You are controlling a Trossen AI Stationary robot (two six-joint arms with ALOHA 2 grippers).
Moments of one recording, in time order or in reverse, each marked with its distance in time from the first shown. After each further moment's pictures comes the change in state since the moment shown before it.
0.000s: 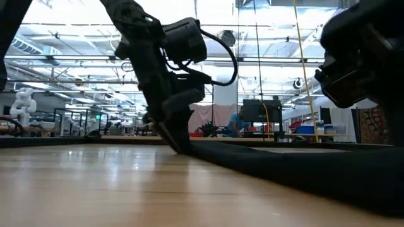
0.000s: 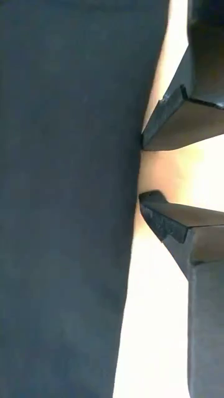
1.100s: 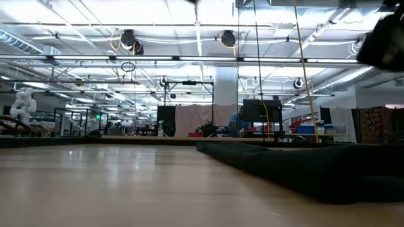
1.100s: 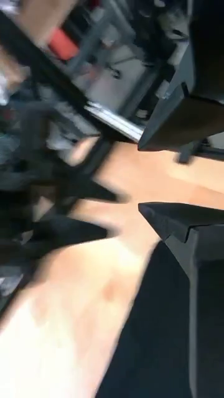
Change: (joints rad) left arm -0.600 0.212 0.546 0.352 -0.537 -0.350; right arm 0.056 -0.330 0.006 -0.119 -0.002 -0.743
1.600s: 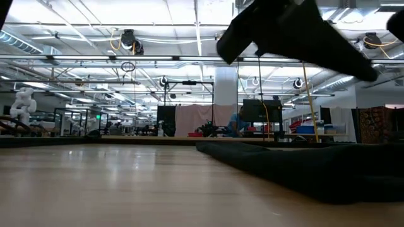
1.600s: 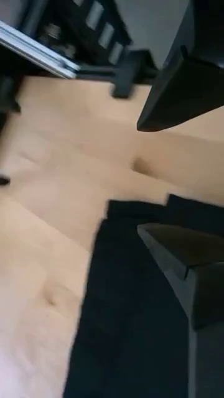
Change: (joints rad) left arm 0.047 0.310 0.414 -0.445 0.151 0.052; right arm 0.295 0.035 -0.001 0.026 0.434 -0.188
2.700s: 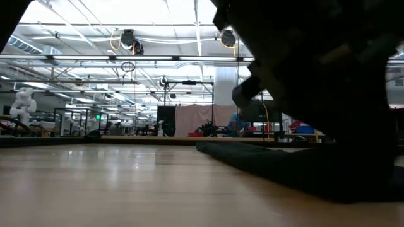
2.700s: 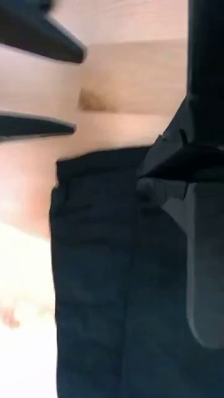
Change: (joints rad) left arm 0.083 0.061 -0.004 -0.066 0.159 0.242; right arm 0.083 0.419 0.000 0.331 0.243 0.066
